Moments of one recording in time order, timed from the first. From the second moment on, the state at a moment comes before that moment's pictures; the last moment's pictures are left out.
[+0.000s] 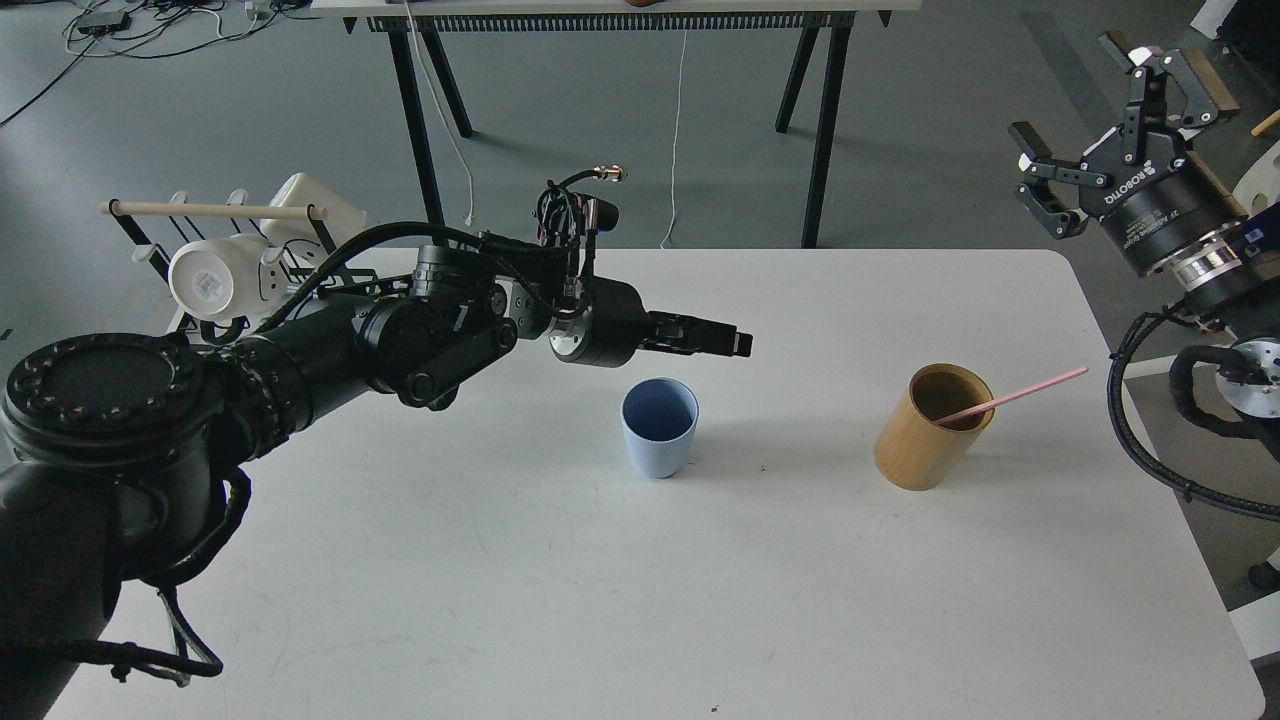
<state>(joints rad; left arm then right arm) -1.16 -0.02 -0.03 -0.51 1.06 -0.48 -0.49 0.73 -0.71 0.71 0.93 -0.37 0.49 0.49</state>
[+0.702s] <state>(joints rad) -0.83 0.19 -0.69 -0.92 0.52 -0.49 -0.49 0.67 -1.30 0.35 1.35 -0.96 -0.42 0.49</state>
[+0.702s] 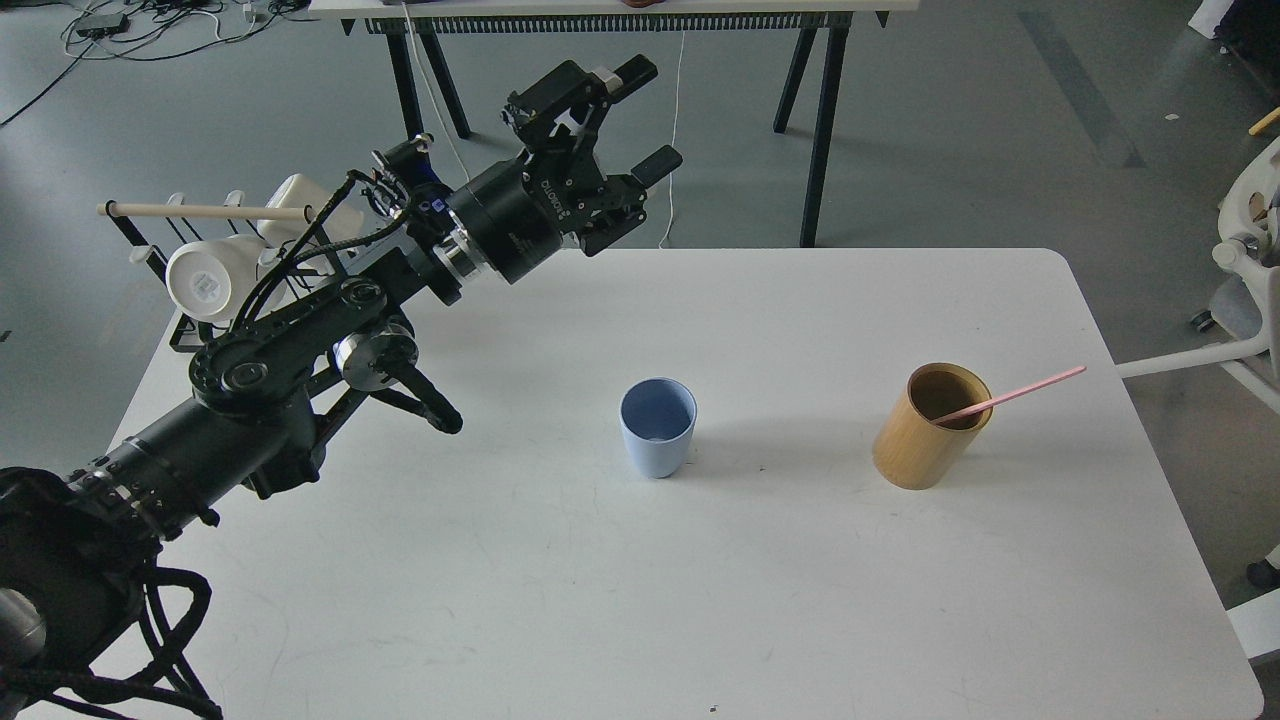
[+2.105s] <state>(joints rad) -0.74 0.21 -0.70 -0.90 0.45 -0.49 -0.49 0.54 -1.00 0.10 1.37 -0.96 -0.49 0.49</state>
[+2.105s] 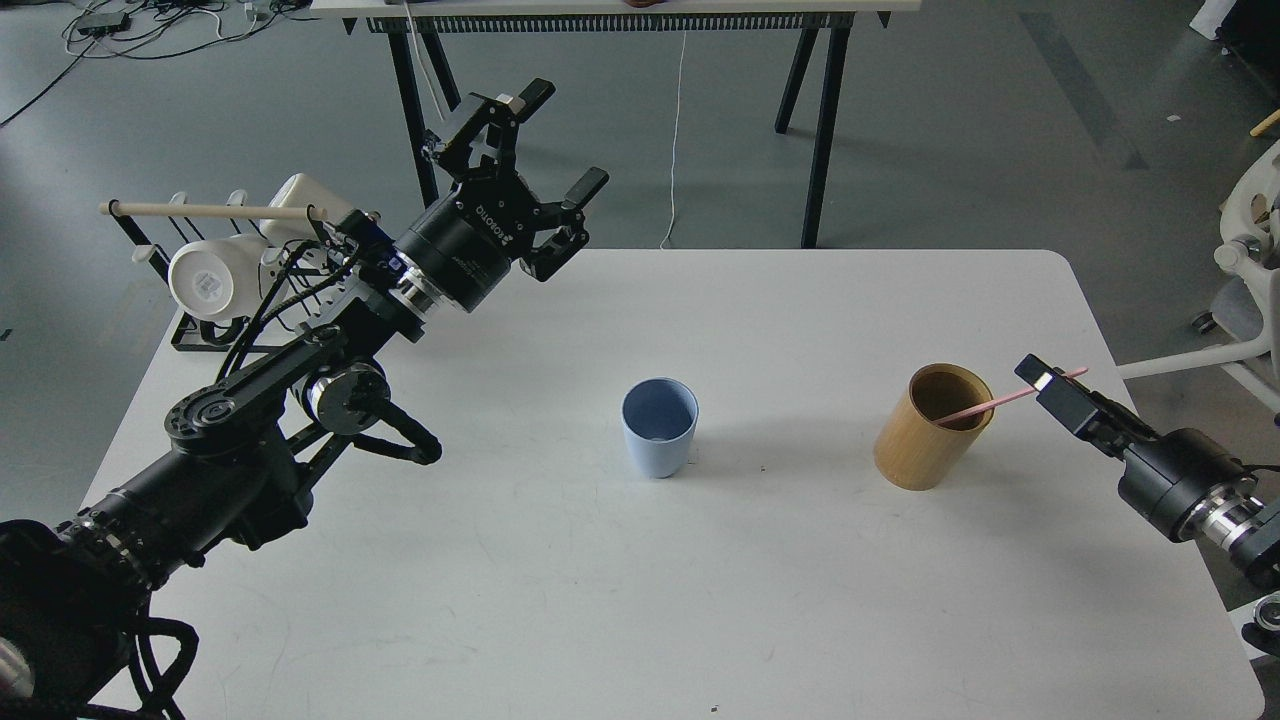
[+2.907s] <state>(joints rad) -0.72 0.20 -0.70 -0.90 0.45 -0.49 -0.49 0.54 -1.06 0.12 1.39 -0.95 -0.49 0.49</state>
